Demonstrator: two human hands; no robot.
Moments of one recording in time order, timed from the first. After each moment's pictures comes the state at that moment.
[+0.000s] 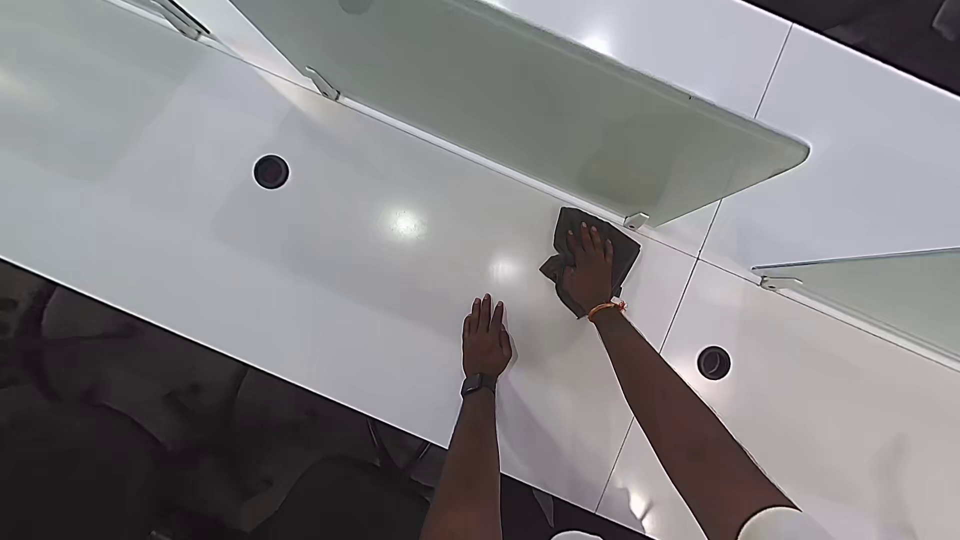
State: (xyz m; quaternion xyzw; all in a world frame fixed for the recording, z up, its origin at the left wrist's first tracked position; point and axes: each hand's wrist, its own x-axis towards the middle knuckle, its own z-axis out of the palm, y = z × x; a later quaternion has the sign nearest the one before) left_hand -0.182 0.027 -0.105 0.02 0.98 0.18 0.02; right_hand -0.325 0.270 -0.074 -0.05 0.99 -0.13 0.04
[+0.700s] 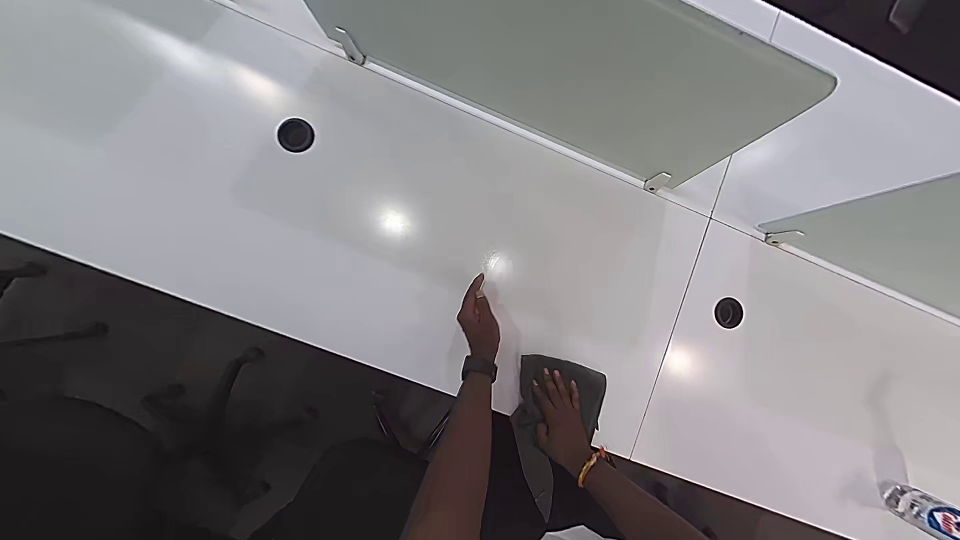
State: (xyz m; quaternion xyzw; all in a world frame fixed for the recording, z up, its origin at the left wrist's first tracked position) left_hand -0.150 -0.044 -0.063 -0.17 0.75 0.63 -0.09; right_hand 0.057 0.133 -0.049 -0.09 0.96 -0.18 0.20
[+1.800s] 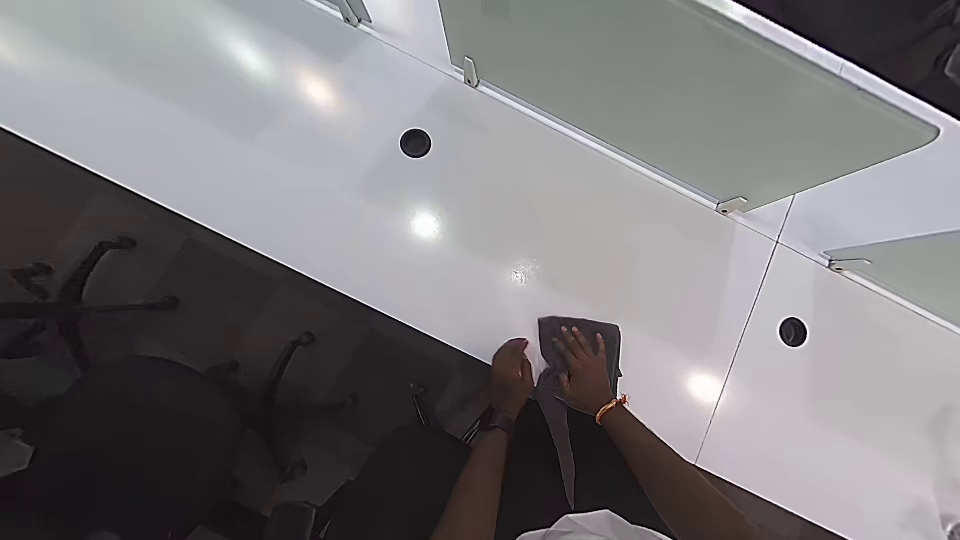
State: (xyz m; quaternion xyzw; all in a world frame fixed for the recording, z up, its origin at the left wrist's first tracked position) left_hand -0.027 -0.186 -0.069 -0.02 0.91 0.42 -0.06; right_hand -0.045 0.018 -0.063 -0.18 0.97 -0.11 0.11
